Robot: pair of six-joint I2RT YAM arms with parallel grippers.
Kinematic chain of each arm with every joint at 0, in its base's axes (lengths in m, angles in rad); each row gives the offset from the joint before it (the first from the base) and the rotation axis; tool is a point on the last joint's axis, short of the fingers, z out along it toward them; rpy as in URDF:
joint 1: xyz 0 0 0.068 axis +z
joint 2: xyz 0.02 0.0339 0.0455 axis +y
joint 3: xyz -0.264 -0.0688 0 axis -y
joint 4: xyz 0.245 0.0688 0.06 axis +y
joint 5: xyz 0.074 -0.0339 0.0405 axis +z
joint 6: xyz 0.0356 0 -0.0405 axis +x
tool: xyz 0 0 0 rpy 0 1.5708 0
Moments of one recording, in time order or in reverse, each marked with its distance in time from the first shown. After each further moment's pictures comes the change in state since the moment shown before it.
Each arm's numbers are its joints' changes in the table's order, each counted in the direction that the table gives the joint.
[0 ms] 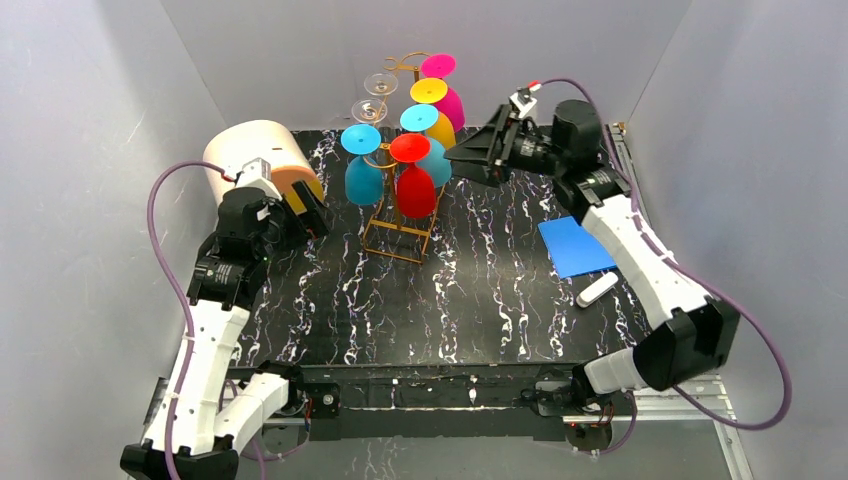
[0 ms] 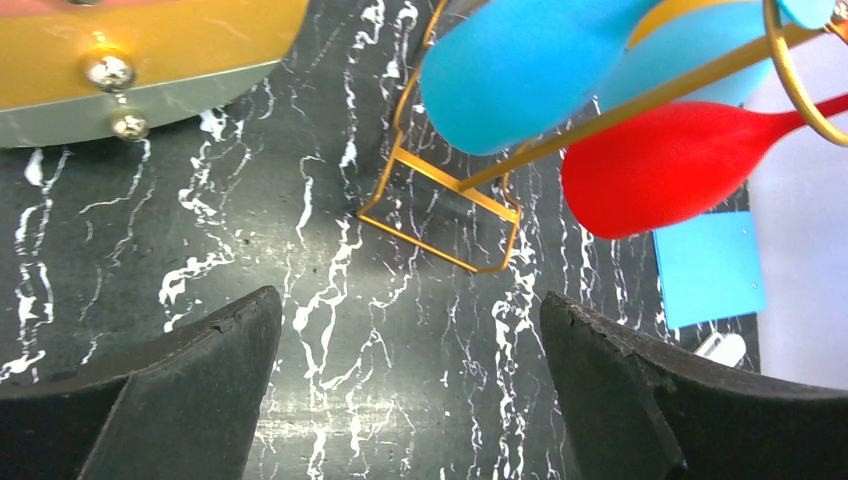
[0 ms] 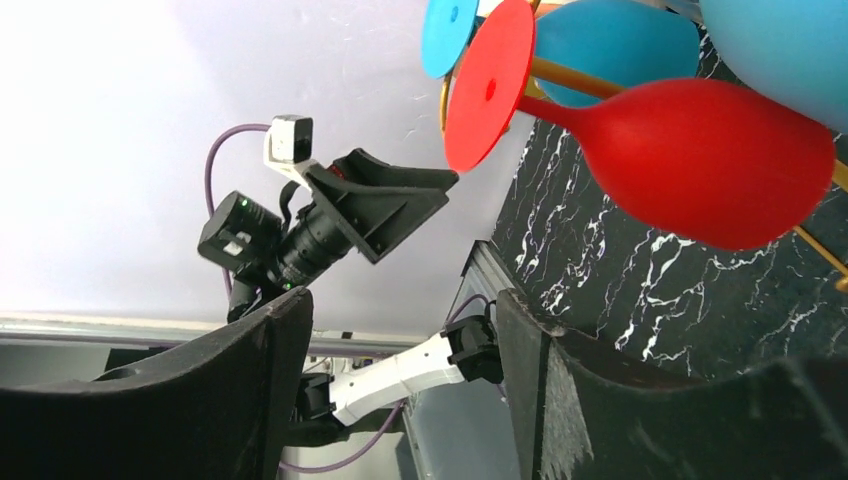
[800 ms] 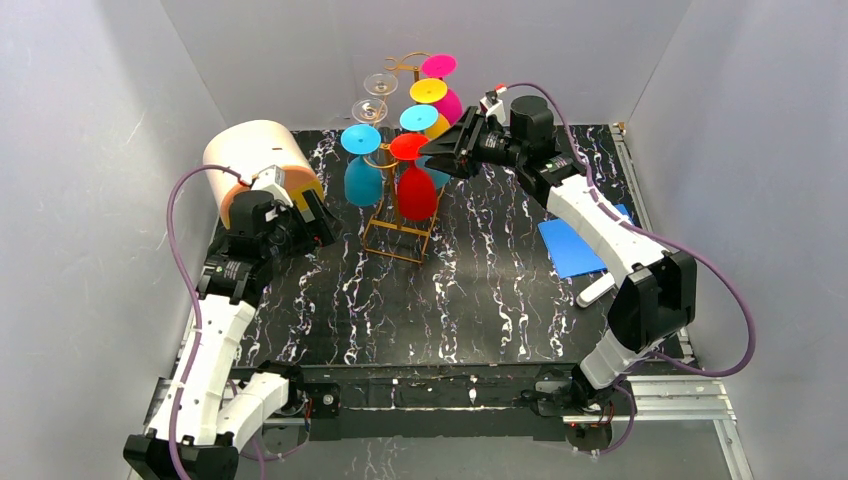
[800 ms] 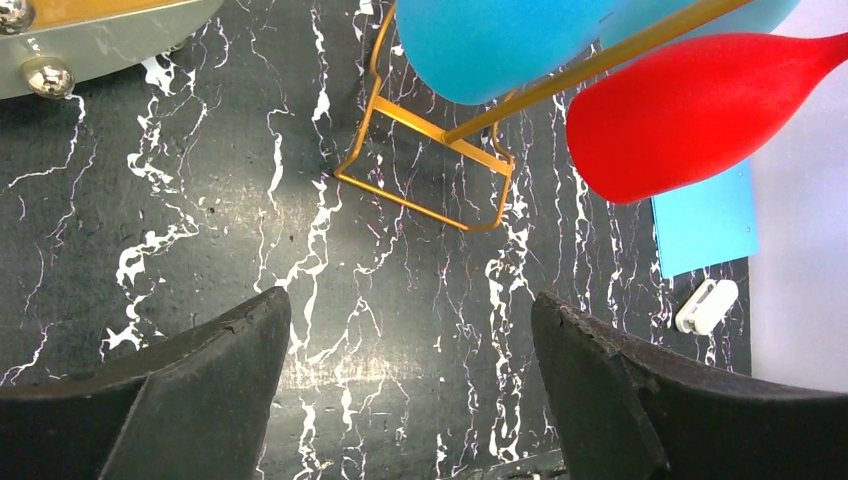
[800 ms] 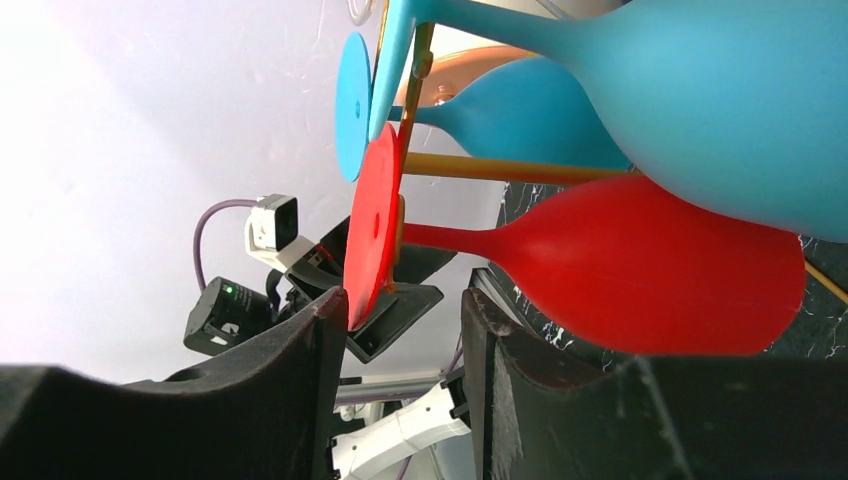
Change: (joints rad) left arm 0.000 0.017 -0.068 -0.021 -0.126 0.006; right arm 0.112 0.263 0.127 -0.048 -0.136 0.083
